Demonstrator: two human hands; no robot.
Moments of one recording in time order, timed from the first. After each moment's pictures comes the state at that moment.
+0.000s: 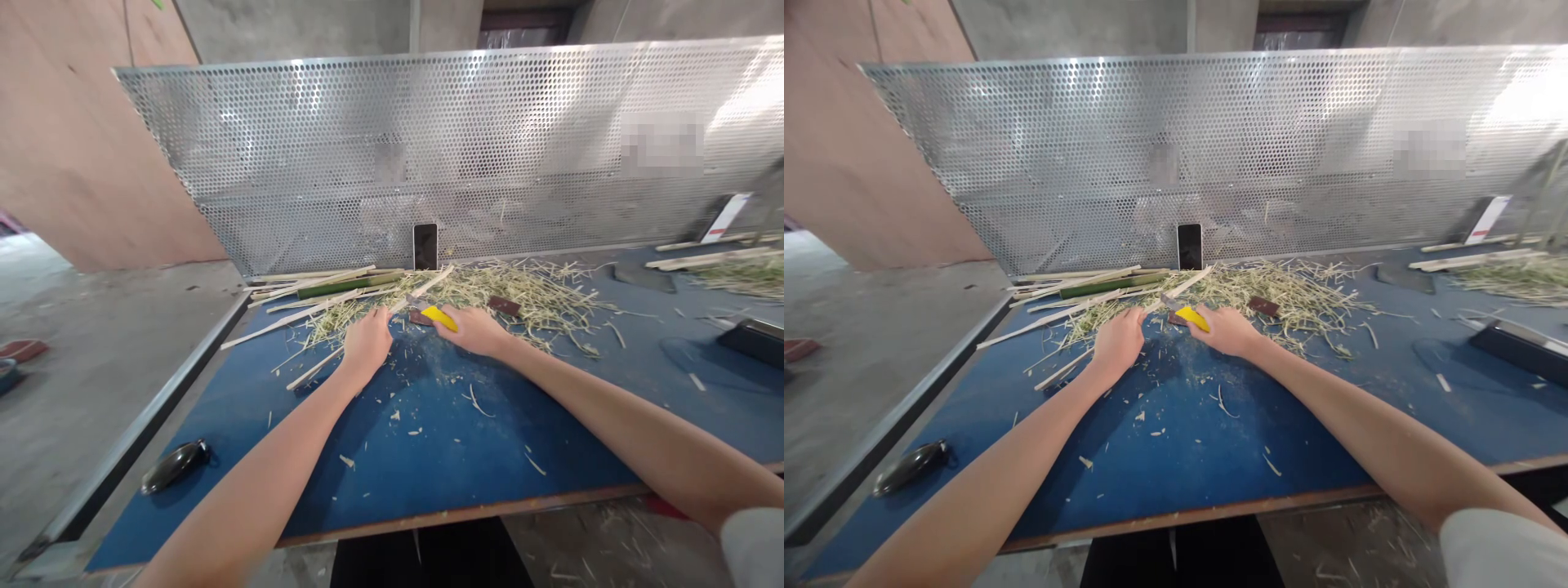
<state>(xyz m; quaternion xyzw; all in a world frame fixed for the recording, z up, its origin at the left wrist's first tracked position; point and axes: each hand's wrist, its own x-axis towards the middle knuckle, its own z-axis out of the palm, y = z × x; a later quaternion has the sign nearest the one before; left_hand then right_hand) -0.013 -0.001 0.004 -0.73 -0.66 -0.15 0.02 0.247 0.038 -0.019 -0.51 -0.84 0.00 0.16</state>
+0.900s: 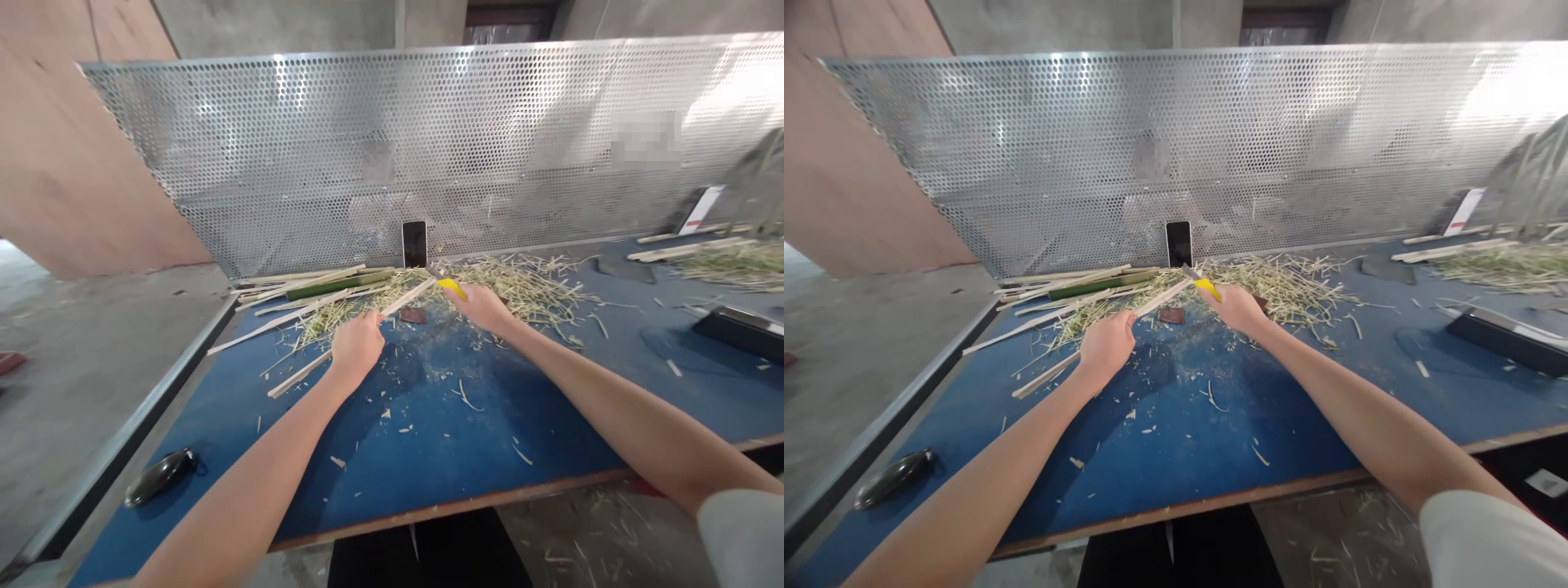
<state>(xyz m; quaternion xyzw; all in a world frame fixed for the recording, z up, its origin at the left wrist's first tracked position) -0.010 -0.012 0.013 -0.73 -0.67 -0.13 0.04 0.292 0.080 -0.014 -0.60 -0.76 0.06 0.24</state>
